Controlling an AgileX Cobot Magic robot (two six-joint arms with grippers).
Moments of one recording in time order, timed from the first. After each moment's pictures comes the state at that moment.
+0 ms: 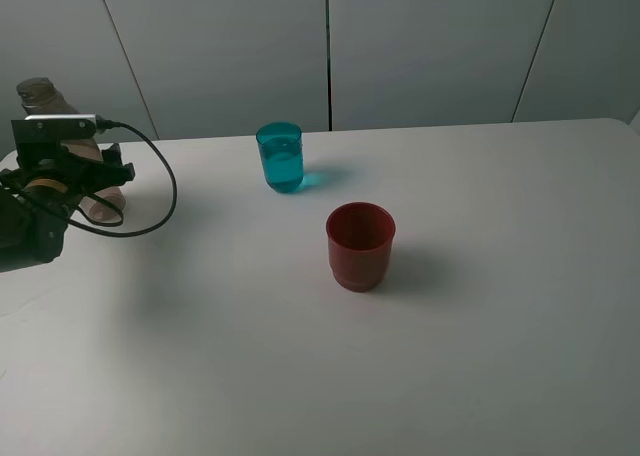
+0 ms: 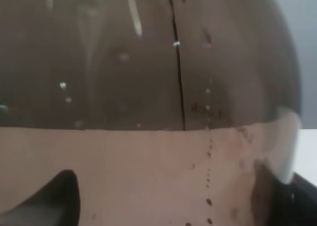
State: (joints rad) left arm -0.02 2.21 -0.75 -0.23 -1.21 0.14; right arm -0.01 0.00 -0.50 0.06 1.10 0.01
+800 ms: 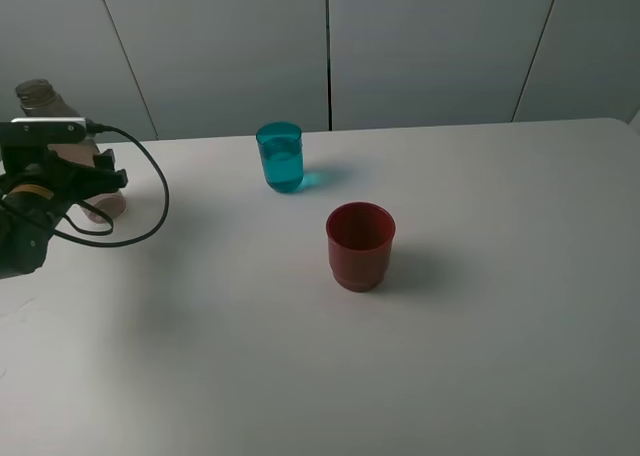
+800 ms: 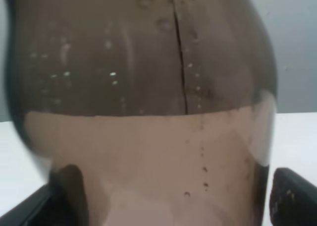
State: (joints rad) left arm -0.02 2.12 -0.63 -0.23 -1.21 0.14; right arm -0.01 0.00 -0.50 0.06 1.10 0.01
